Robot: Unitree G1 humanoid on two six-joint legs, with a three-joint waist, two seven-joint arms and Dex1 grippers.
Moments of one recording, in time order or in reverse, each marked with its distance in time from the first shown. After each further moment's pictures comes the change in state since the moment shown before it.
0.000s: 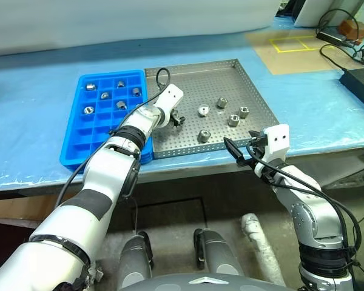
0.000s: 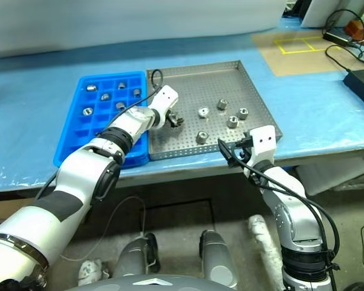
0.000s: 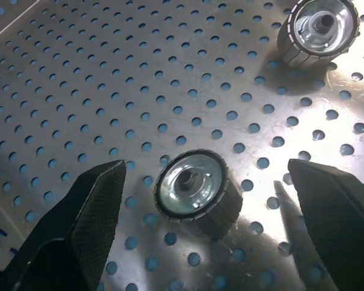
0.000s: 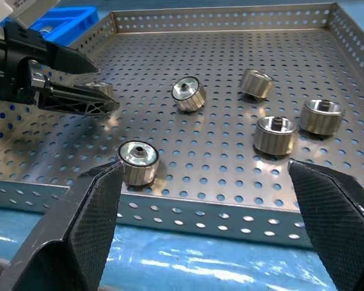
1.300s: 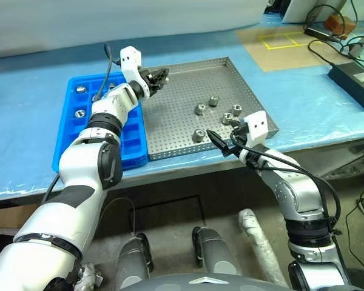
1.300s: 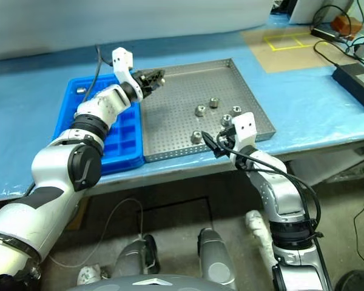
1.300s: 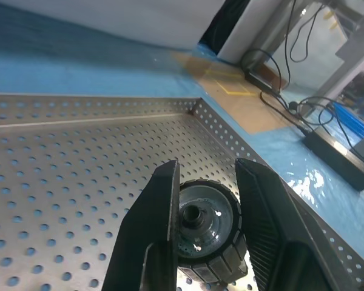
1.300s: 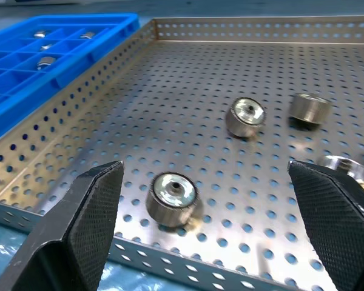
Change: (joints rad) left arm -0.026 0.147 0.463 -0.148 -0.461 0.079 -0.183; right arm -0.226 -0.008 0.122 0.265 -0.010 -0.087 0.127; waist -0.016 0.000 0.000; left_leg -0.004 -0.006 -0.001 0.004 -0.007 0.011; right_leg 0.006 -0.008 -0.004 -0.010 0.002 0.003
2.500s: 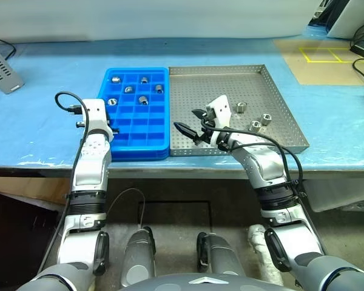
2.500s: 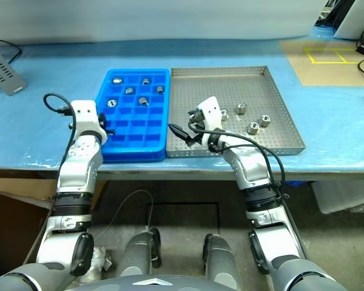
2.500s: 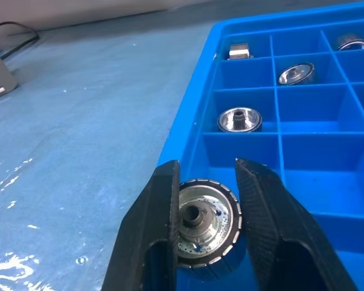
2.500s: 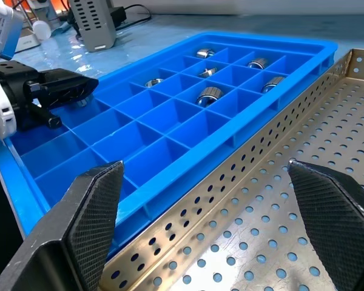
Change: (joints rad) left arm 0.790 -0.055 -0.186 -1.098 0.325 0.238 0.796; right arm -0.274 0.119 0.109 0.335 -0.031 -0.113 0.196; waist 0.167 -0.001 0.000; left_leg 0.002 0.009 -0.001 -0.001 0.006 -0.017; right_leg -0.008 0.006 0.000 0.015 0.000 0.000
